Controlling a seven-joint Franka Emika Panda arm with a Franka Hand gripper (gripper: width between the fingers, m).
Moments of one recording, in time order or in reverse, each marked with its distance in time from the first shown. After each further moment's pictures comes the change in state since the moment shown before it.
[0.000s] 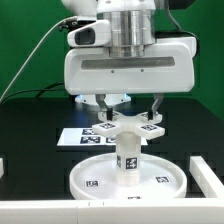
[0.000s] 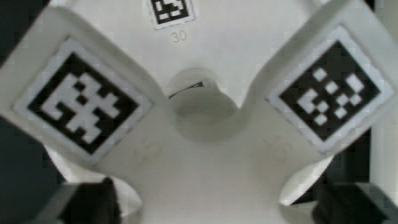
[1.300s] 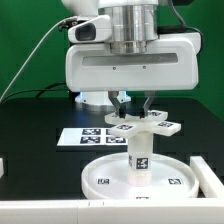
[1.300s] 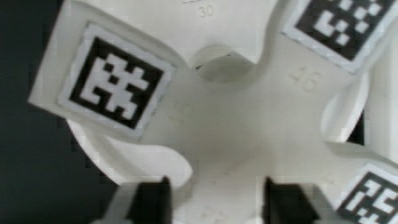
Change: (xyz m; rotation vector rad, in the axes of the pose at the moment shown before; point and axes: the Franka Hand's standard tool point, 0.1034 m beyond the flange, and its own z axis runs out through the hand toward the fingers) arm 0.010 -0.007 -0.007 0.005 0.000 0.048
